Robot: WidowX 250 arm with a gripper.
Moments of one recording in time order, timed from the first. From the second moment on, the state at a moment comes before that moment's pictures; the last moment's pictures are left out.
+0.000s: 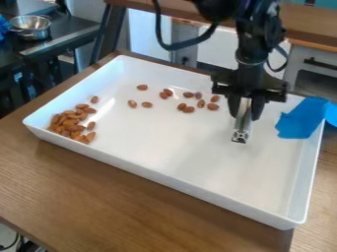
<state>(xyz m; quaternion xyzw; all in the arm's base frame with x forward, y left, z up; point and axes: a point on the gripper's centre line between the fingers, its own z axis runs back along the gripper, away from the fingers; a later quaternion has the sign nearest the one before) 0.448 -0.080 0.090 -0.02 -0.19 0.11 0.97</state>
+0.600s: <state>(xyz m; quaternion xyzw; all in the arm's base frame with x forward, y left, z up) 0.447 -0.043 0.071 0.00 -0.18 0.12 0.98</state>
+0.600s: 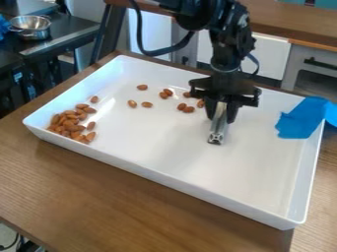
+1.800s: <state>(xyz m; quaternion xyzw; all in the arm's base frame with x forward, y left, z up) 0.466 0.031 0.067 -0.02 -0.14 0.20 0.97</state>
